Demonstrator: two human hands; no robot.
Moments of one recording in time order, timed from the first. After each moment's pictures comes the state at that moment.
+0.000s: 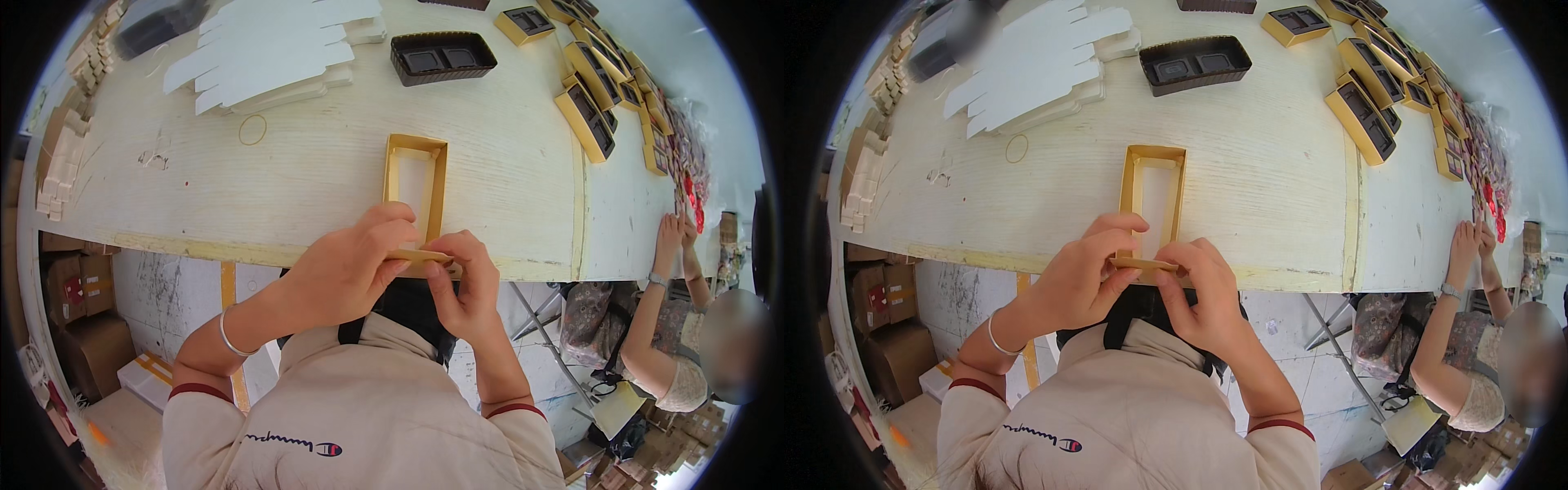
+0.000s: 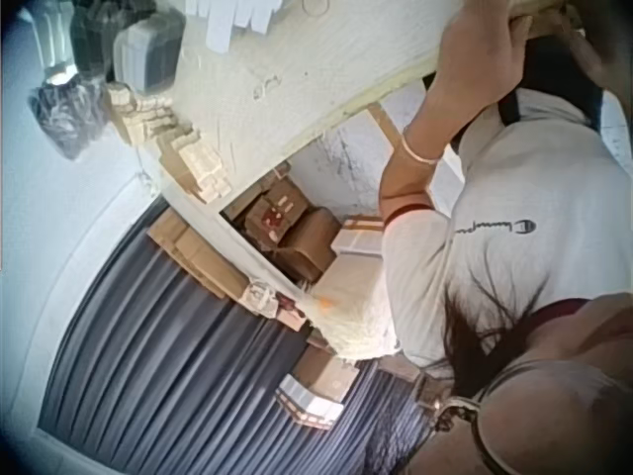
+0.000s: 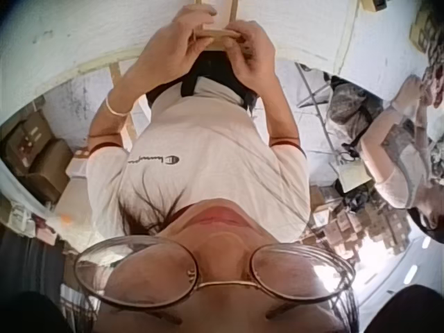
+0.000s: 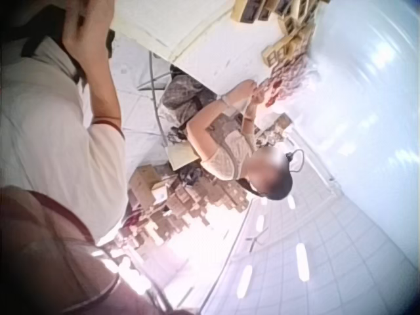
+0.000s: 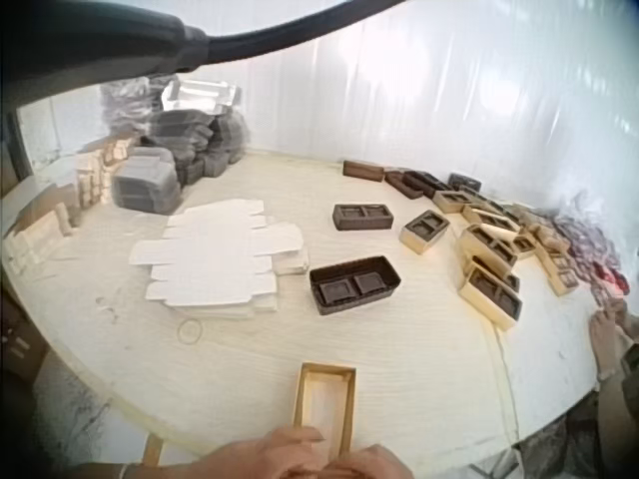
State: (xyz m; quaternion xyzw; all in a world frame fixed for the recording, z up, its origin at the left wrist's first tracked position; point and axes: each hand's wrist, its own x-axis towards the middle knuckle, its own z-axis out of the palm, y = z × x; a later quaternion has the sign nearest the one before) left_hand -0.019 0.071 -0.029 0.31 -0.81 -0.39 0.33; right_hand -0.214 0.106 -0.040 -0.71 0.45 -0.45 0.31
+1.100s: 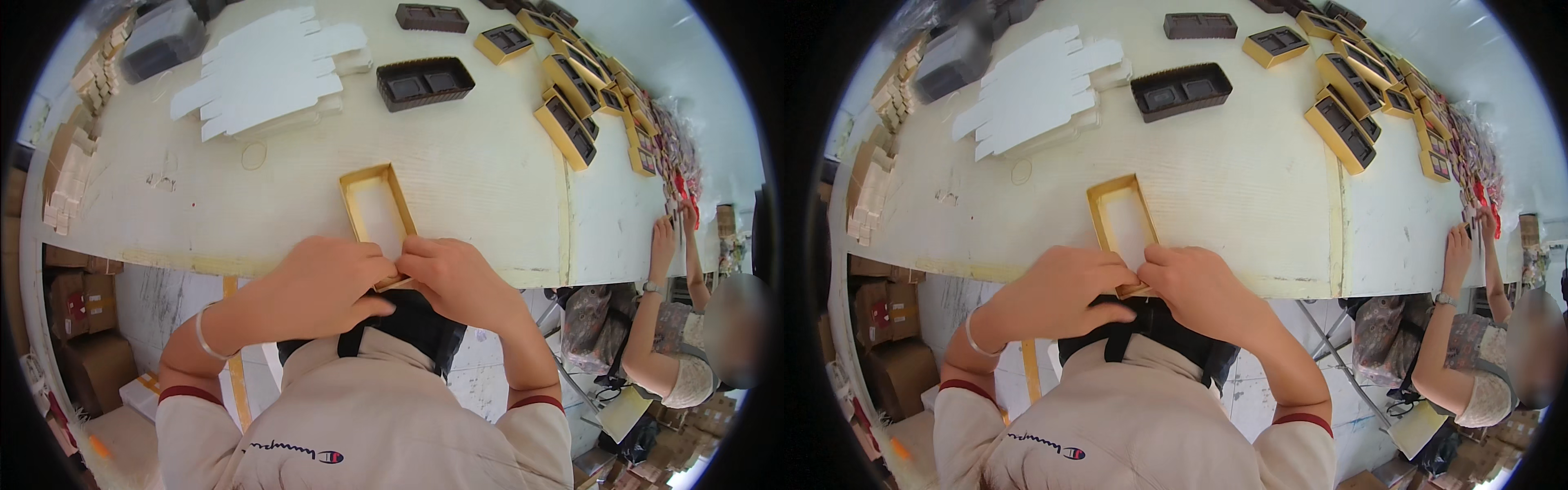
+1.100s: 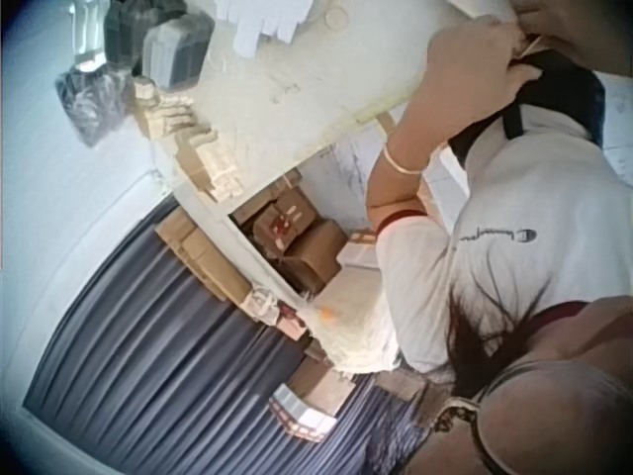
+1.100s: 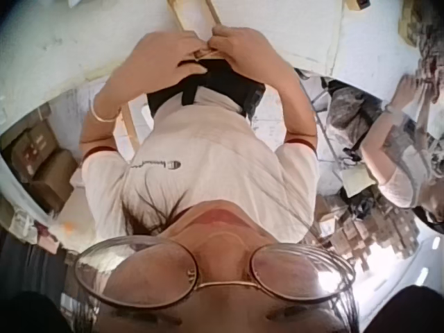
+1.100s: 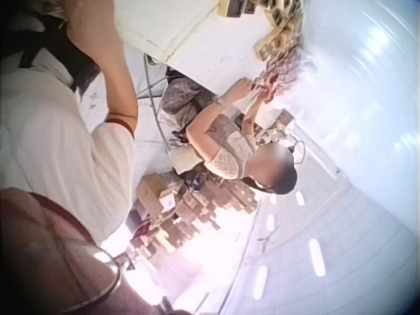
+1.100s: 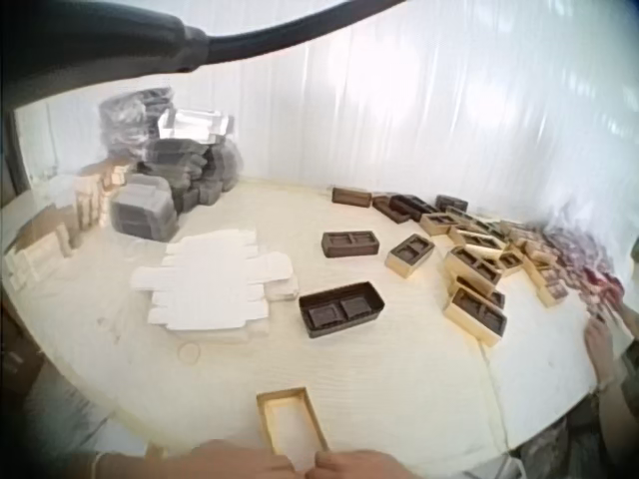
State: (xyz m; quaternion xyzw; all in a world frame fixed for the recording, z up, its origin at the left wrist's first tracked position) left_hand -0.012 0.056 0.023 0.32 -0.87 -0.36 0.04; right_hand -0.227 0.071 -0.009 -0.88 0.37 -0.14 0.27
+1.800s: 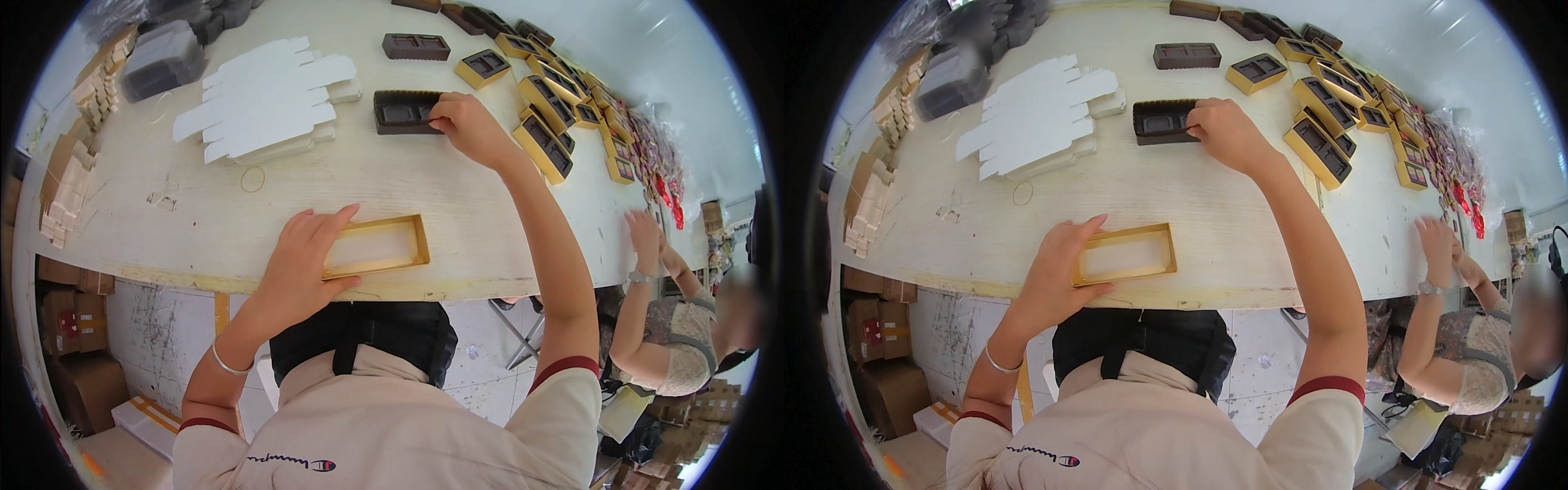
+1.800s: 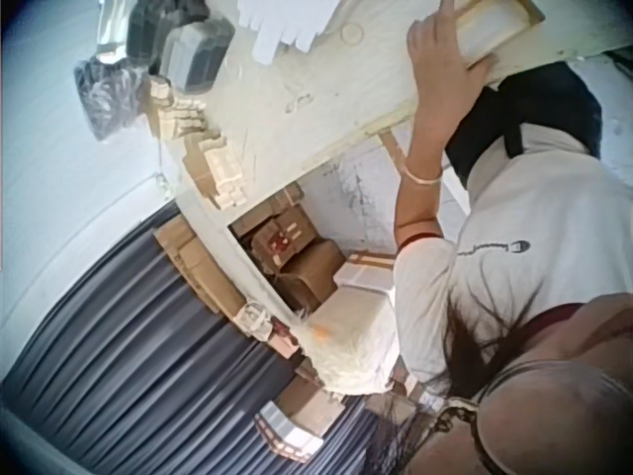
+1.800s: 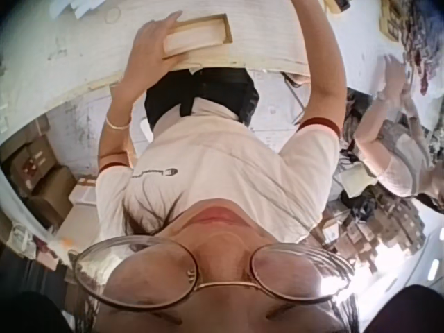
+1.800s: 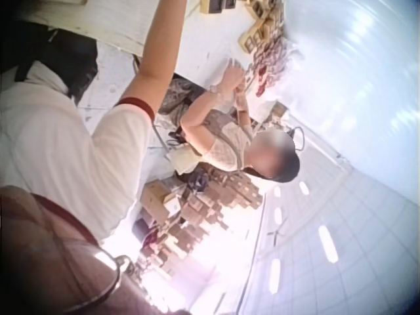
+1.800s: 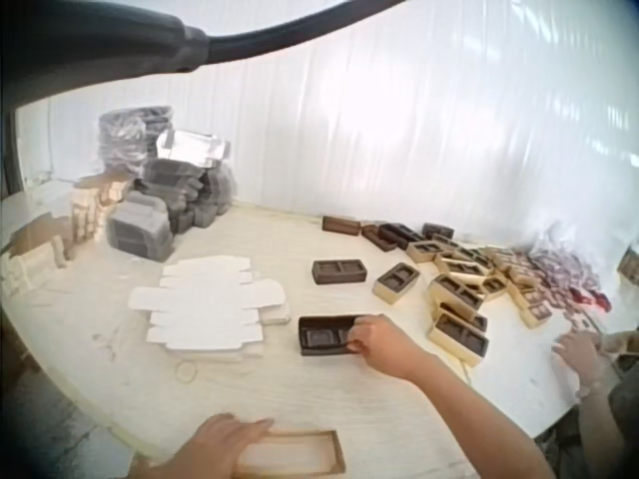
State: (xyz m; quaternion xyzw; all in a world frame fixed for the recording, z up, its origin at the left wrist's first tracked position) left_hand 0.006 0.057 -0.022 0.44 -0.82 -0.26 0.27; right_hand -0.274 -0.110 0.000 -0.89 0.41 -0.19 0.04
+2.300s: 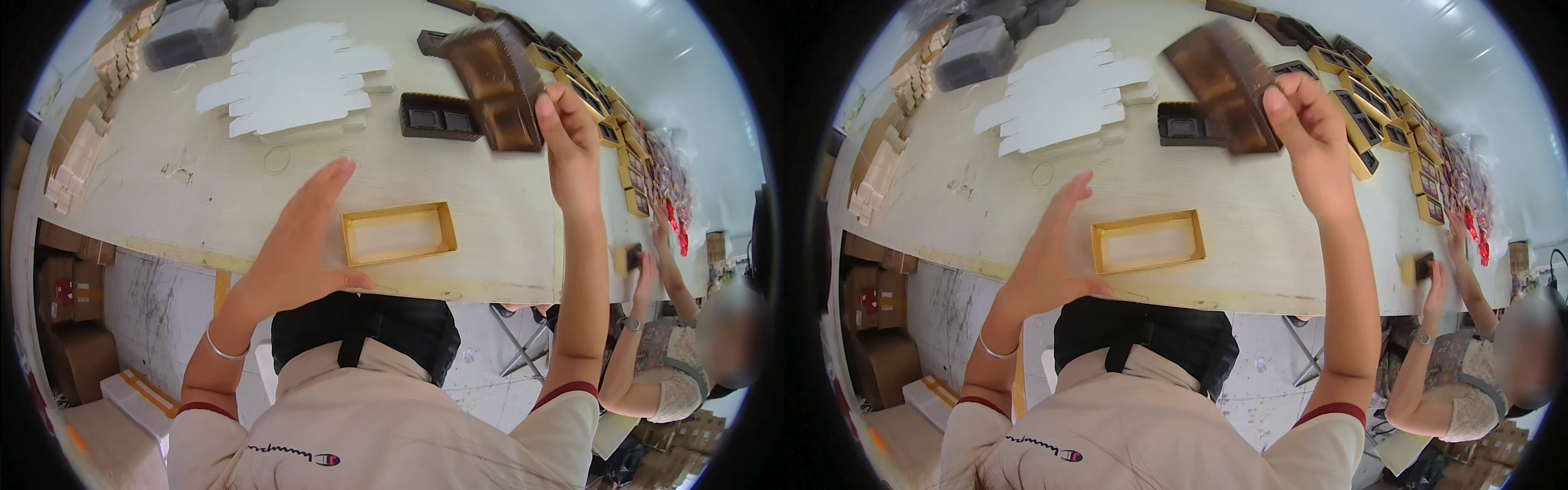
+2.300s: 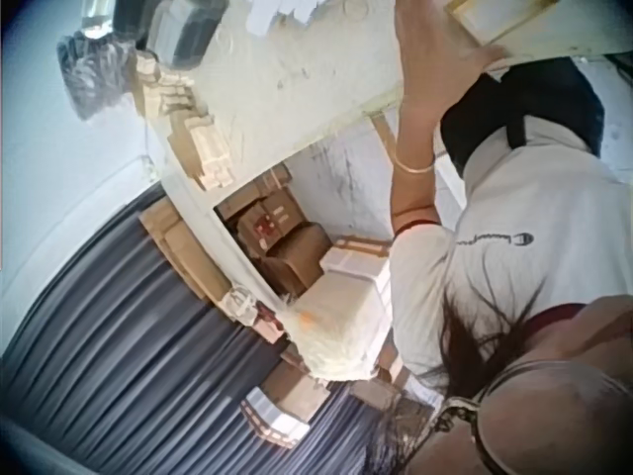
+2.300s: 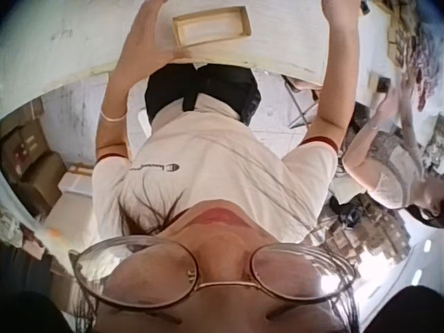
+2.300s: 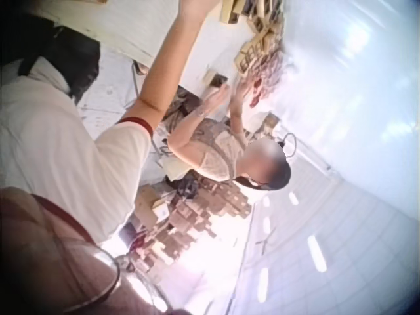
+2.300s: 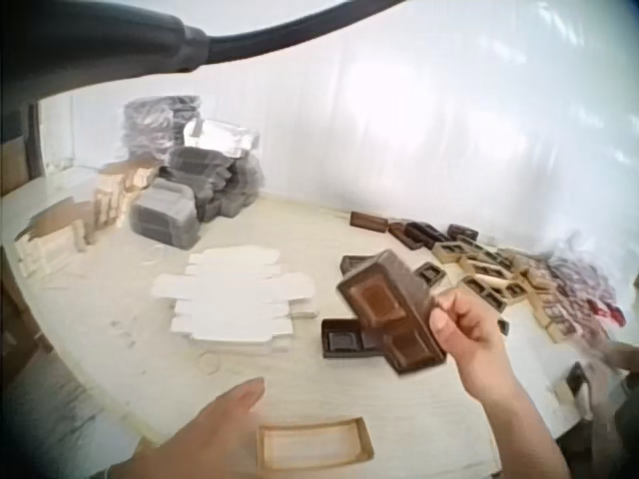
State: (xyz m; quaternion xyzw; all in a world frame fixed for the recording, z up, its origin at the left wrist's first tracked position) left_hand 0.027 0.054 -0.011 0.44 -0.78 -0.32 0.32; right_hand -0.274 -0.043 0.065 -0.68 0.37 -0.50 0.39
